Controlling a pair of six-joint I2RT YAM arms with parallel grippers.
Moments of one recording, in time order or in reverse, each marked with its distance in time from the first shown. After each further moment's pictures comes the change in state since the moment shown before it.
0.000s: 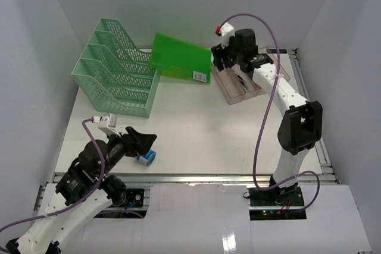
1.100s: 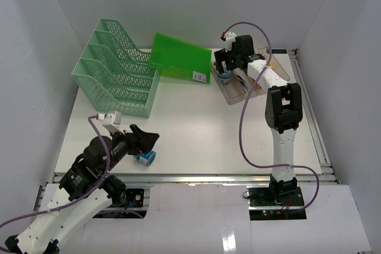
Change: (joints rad) left arm 0.000 0.060 -0.002 0.021 0.007 0.005; right arm -0.123 0.374 0.190 0.057 -0.051 0.073
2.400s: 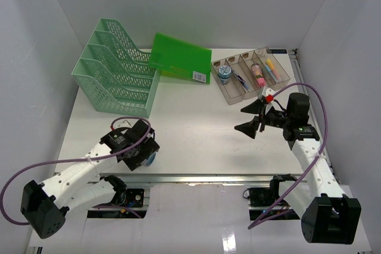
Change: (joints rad) left arm 0.000 0.647 0.086 -0.448 -0.089 -0.693; right arm -0.258 -1.284 -1.245 0.111 -0.964 -0.185
